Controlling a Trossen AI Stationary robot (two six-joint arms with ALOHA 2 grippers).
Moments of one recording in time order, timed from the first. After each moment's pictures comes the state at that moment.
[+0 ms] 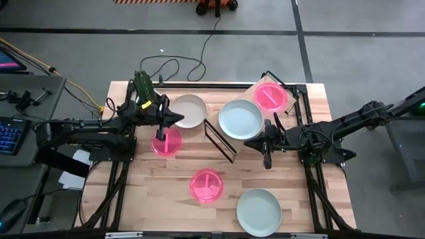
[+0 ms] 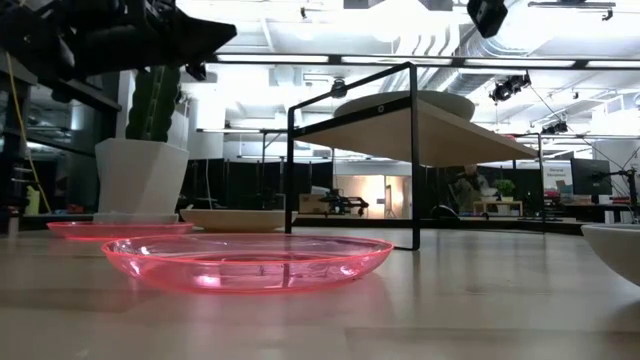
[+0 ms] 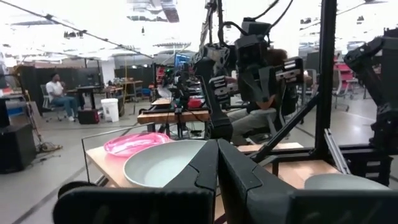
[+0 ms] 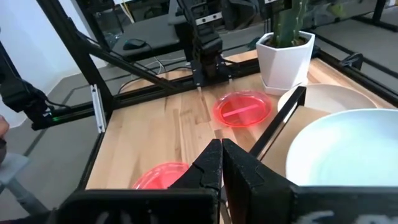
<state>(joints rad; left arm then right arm) 0.37 0.91 0.26 0.87 0.39 0.00 0.33 0.99 0.77 -0.07 0.37 0.34</state>
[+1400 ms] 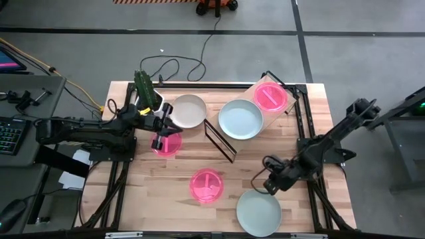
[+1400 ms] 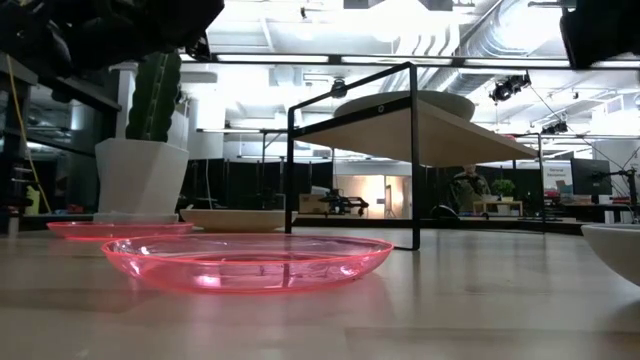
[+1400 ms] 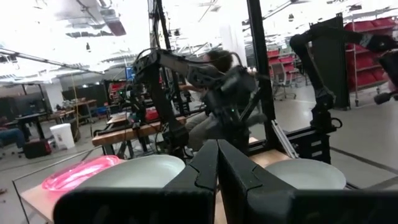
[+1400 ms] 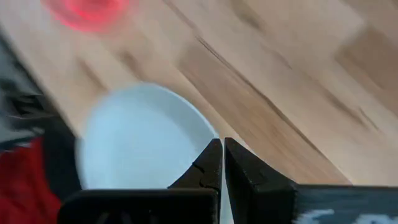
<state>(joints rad) 0.27 0.91 0.26 0.88 0.52 0.10 0.68 1.26 0.77 -0.63 0.13 1.49</state>
